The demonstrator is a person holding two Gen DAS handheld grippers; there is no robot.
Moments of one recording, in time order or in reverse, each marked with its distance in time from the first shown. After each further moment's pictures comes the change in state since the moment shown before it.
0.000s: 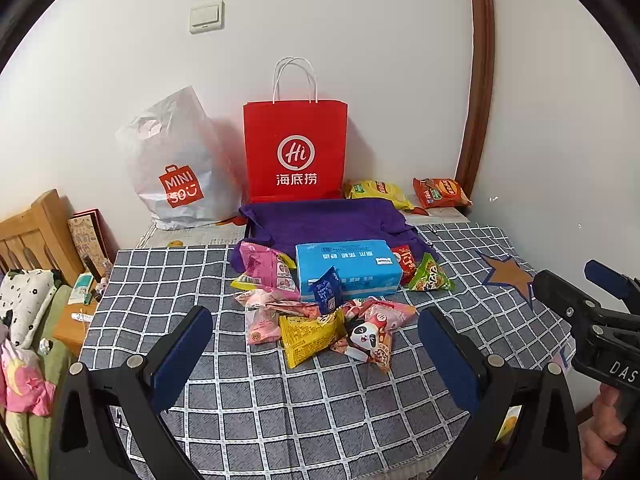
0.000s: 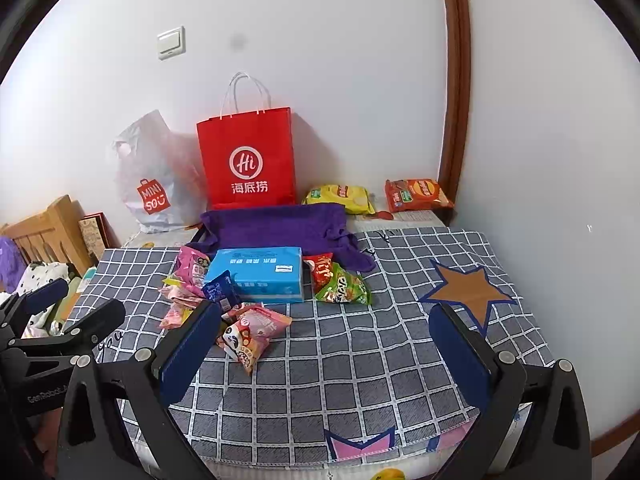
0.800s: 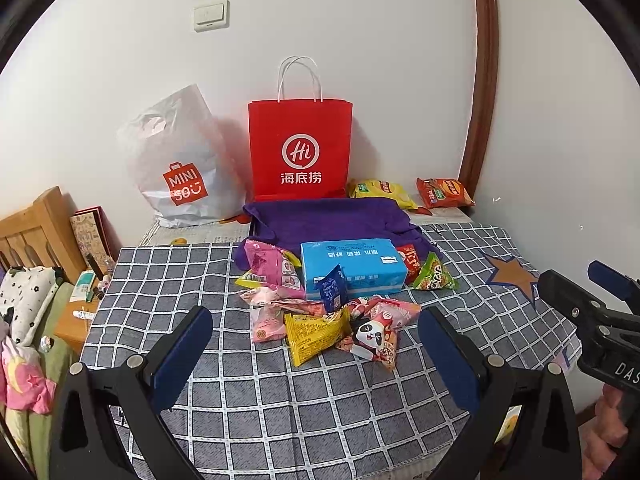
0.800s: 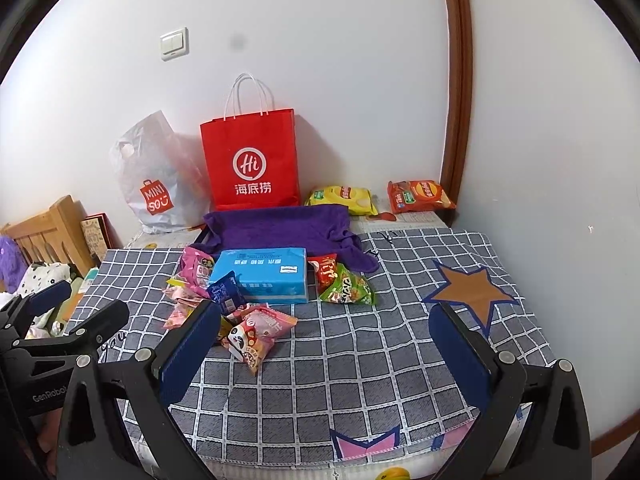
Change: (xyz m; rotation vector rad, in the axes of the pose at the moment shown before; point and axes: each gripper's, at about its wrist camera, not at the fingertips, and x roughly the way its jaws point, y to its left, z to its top) left arm 0.001 0.008 -0.005 -0.004 -0.002 0.004; right arm -0.003 0.006 -0.002 0.001 -0.003 0.002
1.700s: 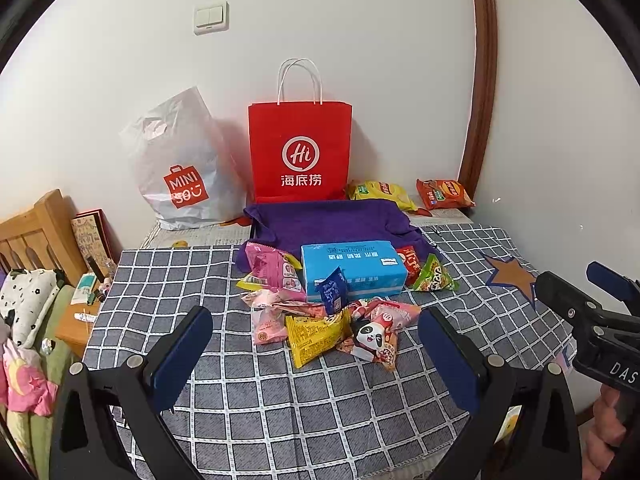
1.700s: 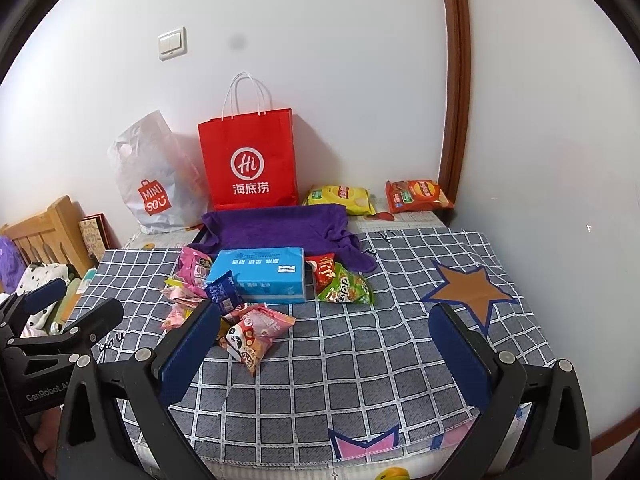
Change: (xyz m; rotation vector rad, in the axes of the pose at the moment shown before) left arm -0.002 -0.001 0.000 0.005 -0.007 0.002; right arm 0.001 -0.002 -0.002 0.001 -0.004 -0.007
